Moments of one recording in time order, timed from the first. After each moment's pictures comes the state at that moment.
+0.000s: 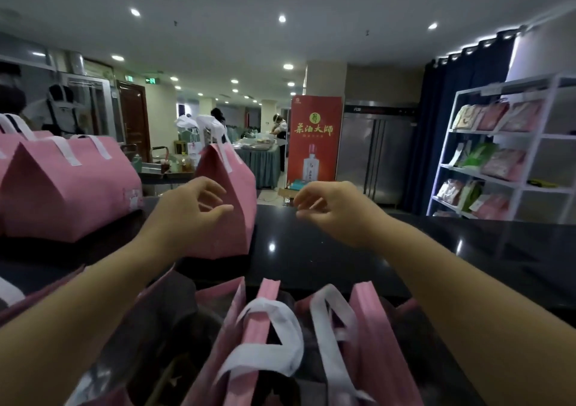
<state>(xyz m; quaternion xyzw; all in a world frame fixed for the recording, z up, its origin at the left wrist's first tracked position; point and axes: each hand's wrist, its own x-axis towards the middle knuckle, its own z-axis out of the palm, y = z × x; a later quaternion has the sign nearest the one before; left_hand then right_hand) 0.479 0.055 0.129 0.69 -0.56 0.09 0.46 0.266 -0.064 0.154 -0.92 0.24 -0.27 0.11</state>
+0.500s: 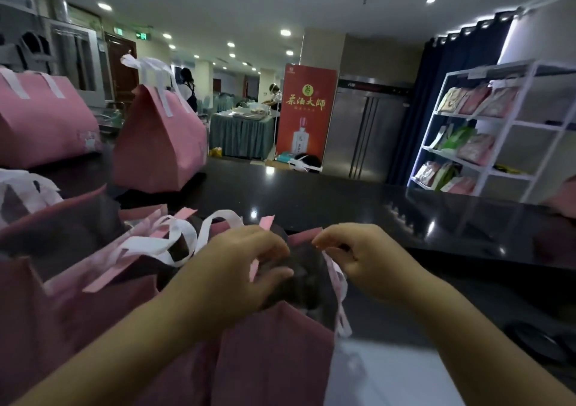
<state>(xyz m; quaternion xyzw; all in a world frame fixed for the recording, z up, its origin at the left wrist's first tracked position) 0.209 0.103 0.054 0.58 -0.71 0.07 0.39 0.029 -0.039 0.067 -0.94 0.24 -0.22 0.09</state>
